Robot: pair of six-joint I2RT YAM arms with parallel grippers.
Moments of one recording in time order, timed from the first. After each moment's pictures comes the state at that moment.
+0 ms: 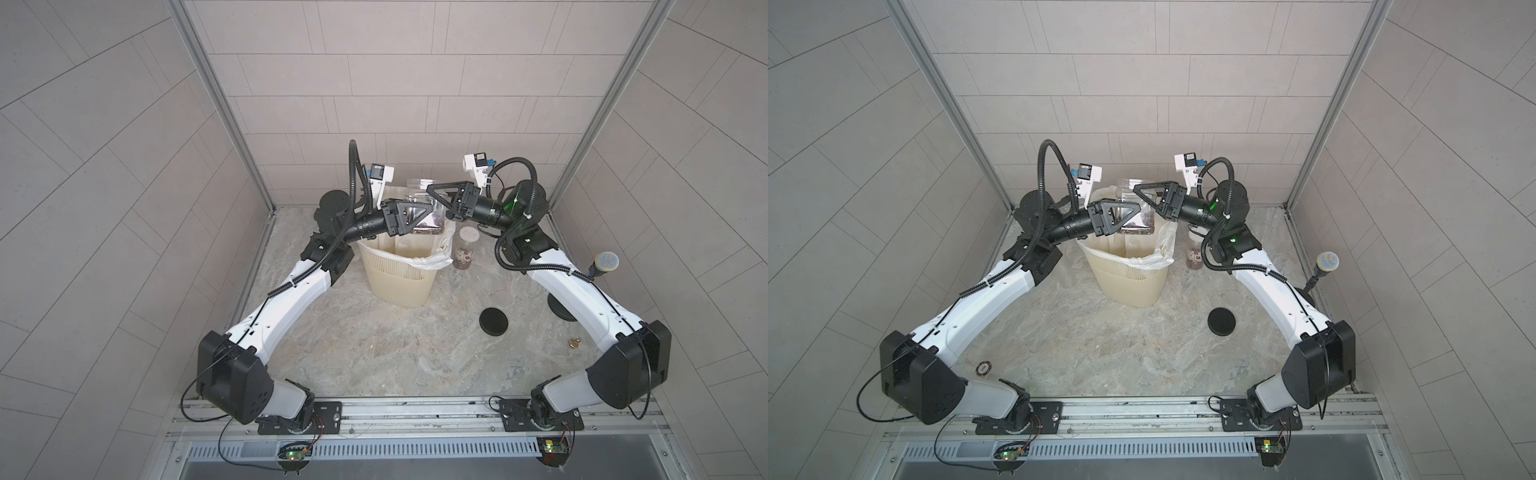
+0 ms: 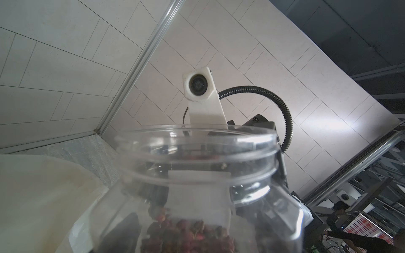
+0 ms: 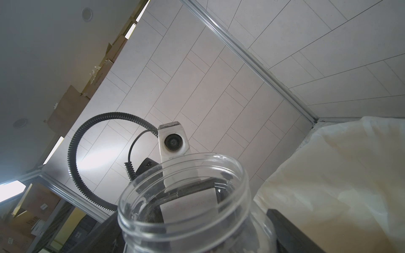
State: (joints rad) left arm -0.45 1.43 1.30 0.34 0.81 -0.82; right arm 0.36 1.48 1.39 0.41 -0.85 1.16
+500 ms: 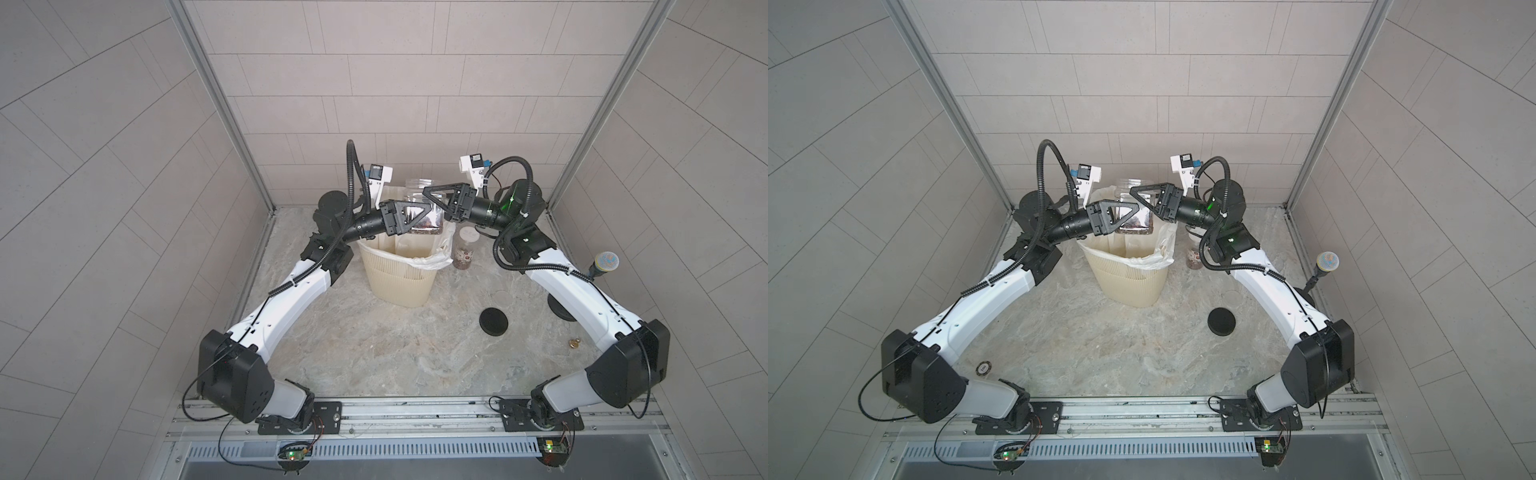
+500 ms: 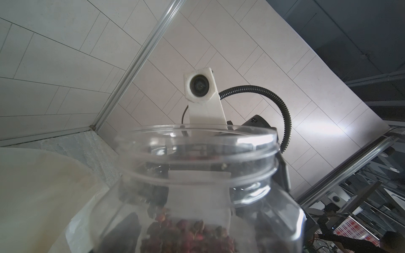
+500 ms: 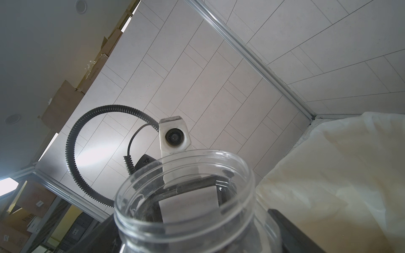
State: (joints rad) left arm -0.43 1.44 1.29 0.38 0.84 -0.89; right arm 0.38 1.47 1.39 0.33 -0.85 1.08
